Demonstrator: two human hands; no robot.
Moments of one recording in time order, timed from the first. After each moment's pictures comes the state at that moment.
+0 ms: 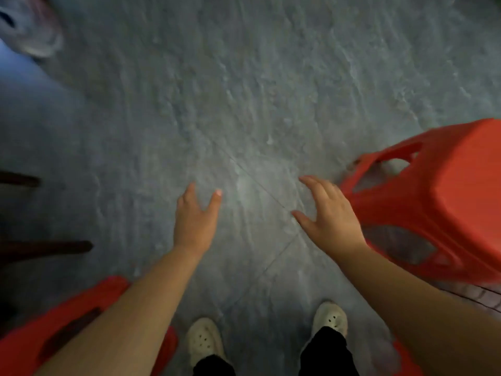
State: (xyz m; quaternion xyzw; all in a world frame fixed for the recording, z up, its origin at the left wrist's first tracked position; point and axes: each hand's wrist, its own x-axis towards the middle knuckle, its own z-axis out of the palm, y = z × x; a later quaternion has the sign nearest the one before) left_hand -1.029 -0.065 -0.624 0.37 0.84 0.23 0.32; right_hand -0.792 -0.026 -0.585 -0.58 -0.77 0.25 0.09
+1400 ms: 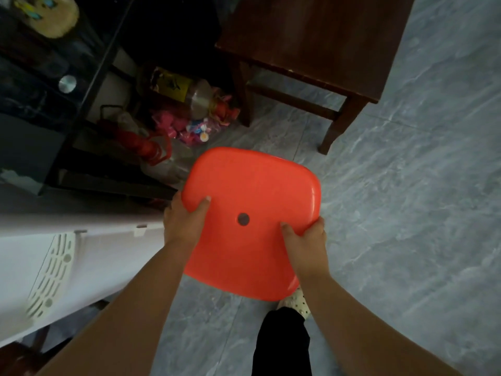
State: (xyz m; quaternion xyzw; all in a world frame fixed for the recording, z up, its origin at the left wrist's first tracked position) left_hand -1.384 -0.644 -0.611 -0.30 0.89 0.29 0.21; right_hand -1.296 -0.454 -0.629 -0.45 -0.70 0.53 -0.16
